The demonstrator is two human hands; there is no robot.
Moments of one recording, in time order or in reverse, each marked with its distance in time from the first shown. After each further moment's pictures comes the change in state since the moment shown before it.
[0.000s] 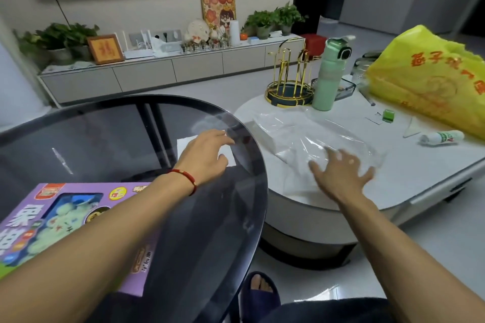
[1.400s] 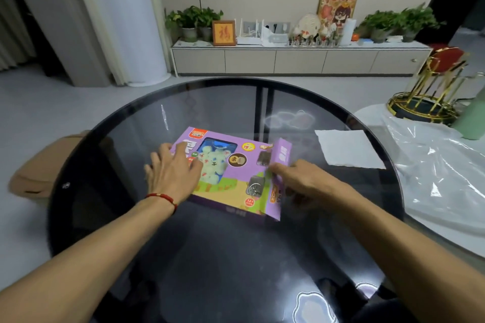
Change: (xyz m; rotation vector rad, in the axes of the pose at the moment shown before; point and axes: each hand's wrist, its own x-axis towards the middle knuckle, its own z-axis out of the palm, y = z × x) left_hand -0.225 -0.182 -0.086 0.189 0.224 -0.921; right_hand -0.183 -0.276 0.004 0.326 -0.829 -0.377
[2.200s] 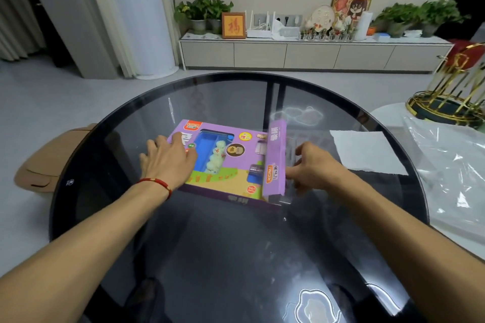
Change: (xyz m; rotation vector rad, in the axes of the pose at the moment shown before) left_hand 0.036 -0.018 -0.004 0.106 -0.064 -0.021; right_hand 0.039 -0.014 -0.007 -0.069 0.044 -0.067
